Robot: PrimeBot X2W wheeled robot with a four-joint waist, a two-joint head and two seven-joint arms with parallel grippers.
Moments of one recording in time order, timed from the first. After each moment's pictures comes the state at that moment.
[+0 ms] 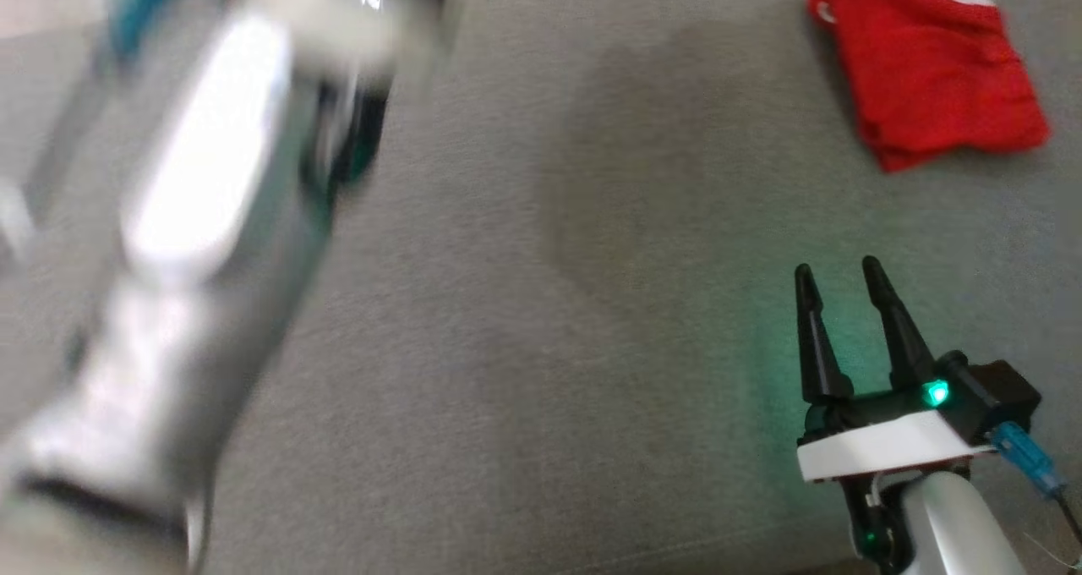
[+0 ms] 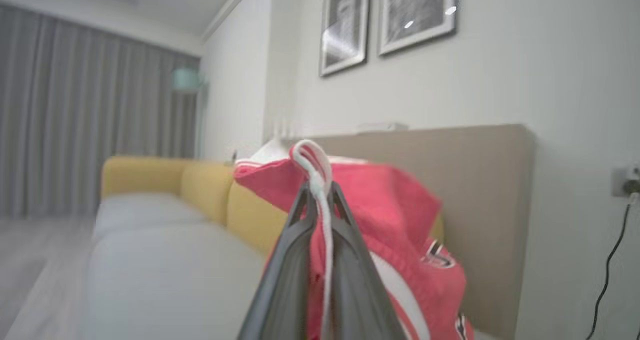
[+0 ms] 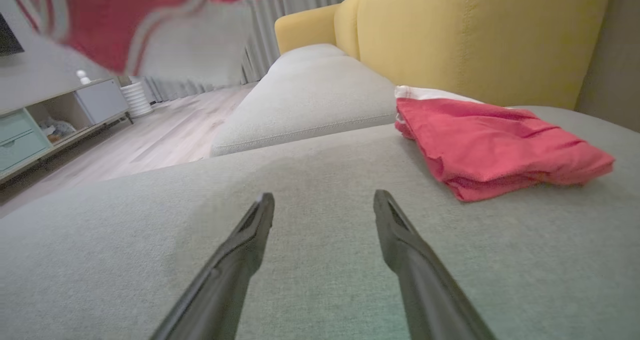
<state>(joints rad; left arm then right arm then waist) -1.06 0.19 -0.60 0.37 -0.62 -0.04 -0.21 -0.06 -0.05 0.10 0.17 0.20 0.13 -0.26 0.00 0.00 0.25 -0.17</state>
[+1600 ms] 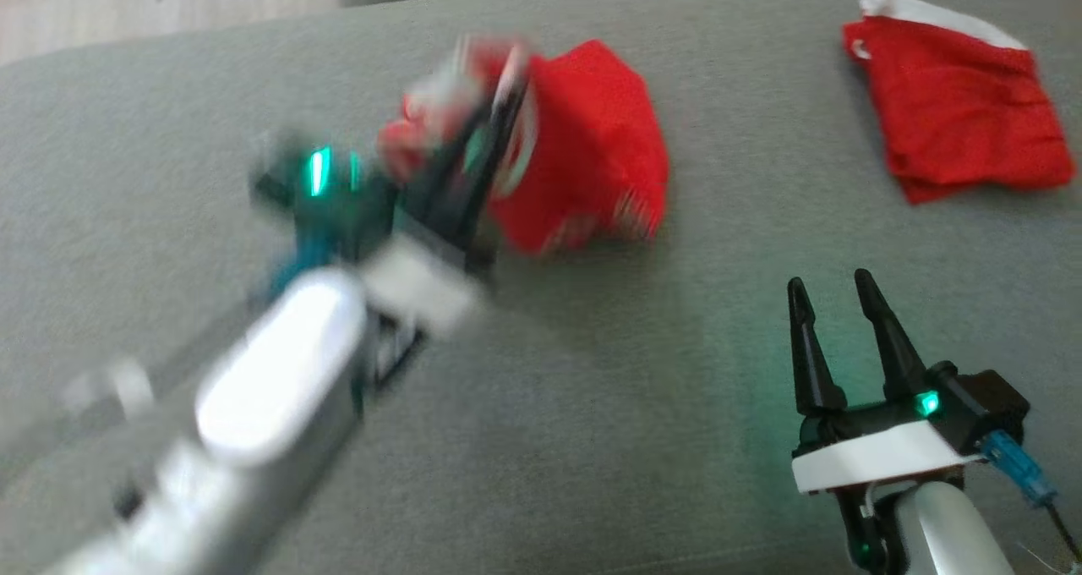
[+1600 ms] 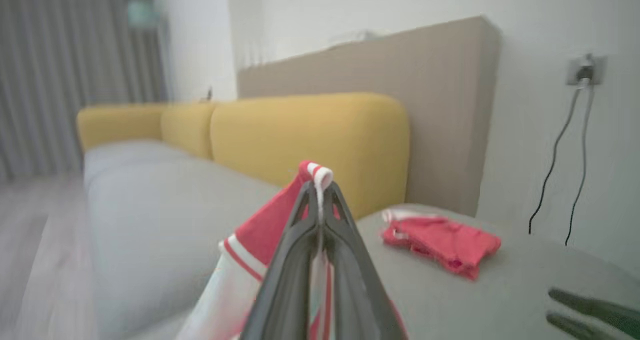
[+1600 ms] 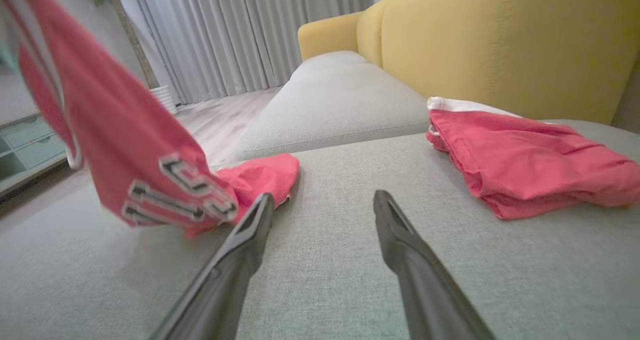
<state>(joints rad) -0.66 0.24 -0.67 0.16 -0.44 -0.06 -0.12 -0.05 -0.05 0.11 0.18 0.19 0.13 -0.26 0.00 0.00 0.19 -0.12</state>
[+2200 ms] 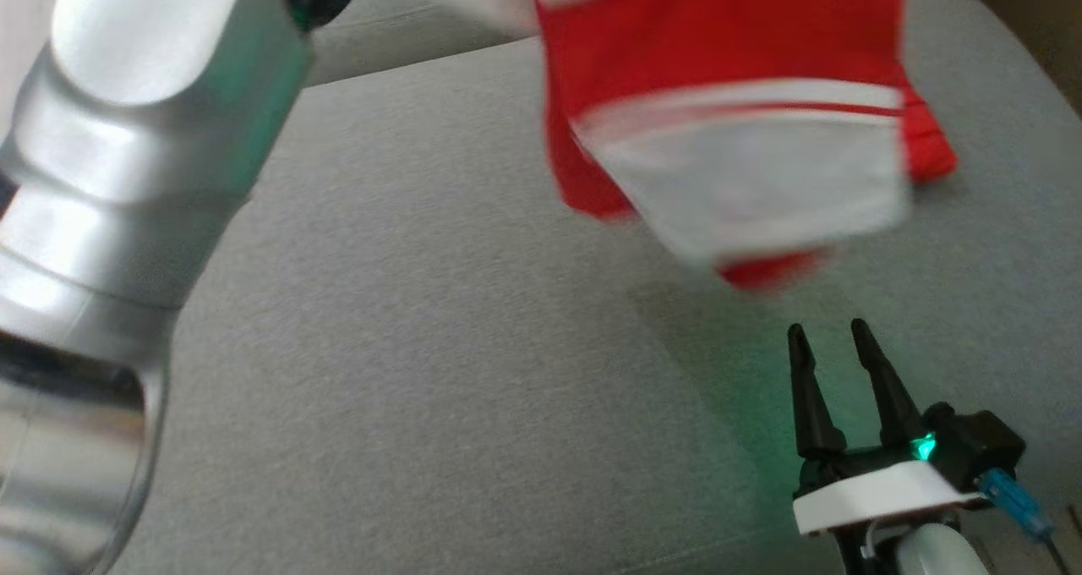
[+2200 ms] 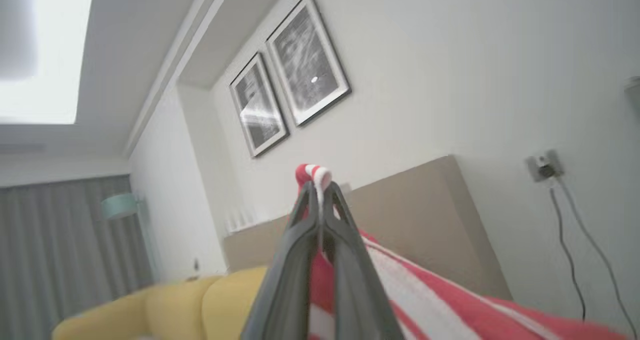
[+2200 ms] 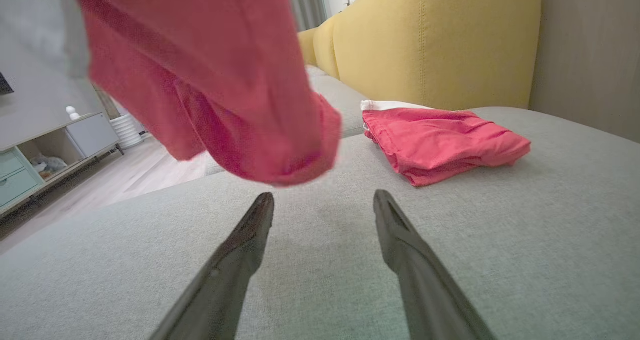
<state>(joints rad) -1.37 0.19 -0.70 0.47 -0.56 -0.13 -0.17 0.03 -0.05 0.12 0.20 0.24 0.13 -0.26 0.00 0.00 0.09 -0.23</state>
